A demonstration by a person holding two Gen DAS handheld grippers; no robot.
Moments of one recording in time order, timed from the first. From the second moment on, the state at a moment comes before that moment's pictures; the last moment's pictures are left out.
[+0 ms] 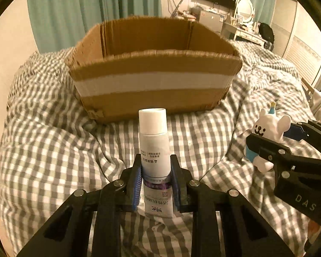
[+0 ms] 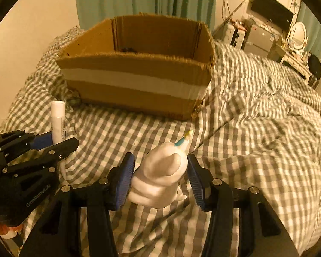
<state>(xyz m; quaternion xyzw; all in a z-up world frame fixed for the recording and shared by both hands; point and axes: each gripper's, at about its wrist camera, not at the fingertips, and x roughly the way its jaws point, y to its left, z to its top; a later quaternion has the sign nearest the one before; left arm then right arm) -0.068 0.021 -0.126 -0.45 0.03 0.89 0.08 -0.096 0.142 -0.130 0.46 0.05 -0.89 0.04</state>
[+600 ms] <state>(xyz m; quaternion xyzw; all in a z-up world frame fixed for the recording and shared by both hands) -0.091 0.022 -0.016 -0.36 0.01 0.92 0.13 -0.083 0.127 -0.008 0.35 0.07 -0.93 0.06</state>
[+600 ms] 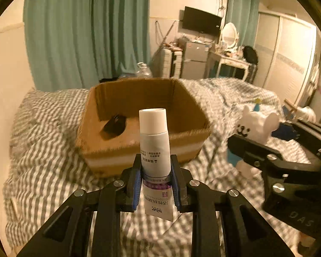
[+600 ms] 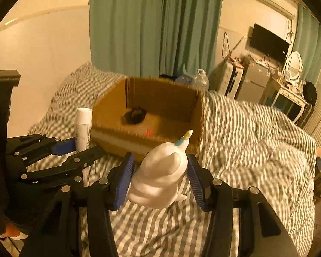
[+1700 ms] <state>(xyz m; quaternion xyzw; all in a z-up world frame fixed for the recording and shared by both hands) -0.359 0.002 -0.081 -0.42 0.04 0.90 0.10 -0.345 0.146 -0.082 0.40 0.03 -0.91 0.09</state>
